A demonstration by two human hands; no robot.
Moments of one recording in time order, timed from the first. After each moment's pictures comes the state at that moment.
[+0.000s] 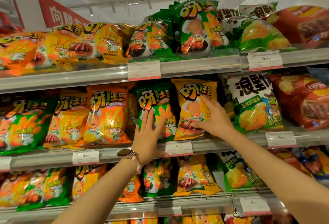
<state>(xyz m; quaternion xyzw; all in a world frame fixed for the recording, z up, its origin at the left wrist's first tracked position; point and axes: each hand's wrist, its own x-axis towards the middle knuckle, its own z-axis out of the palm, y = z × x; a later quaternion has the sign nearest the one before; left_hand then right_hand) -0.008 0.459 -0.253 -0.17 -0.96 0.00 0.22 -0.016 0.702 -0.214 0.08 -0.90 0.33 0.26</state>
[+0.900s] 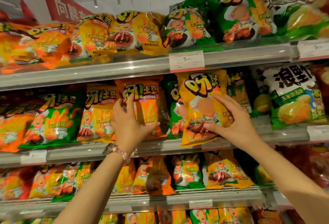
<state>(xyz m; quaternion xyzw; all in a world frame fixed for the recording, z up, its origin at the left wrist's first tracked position) 0.007 0.328 -0.213 -0.02 -0.90 -0.22 0.39 0.045 0.608 -0.216 0.19 -0.81 0.45 0.34</state>
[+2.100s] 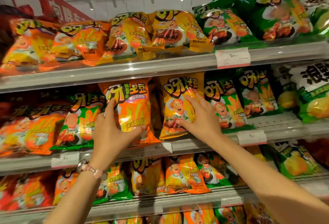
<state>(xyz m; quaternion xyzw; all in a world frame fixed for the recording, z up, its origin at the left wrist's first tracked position) 0.042 0.171 -0.206 -0.05 -0.87 -0.33 0.36 -0.001 0.425 -0.220 0.10 -0.89 0.26 0.35</state>
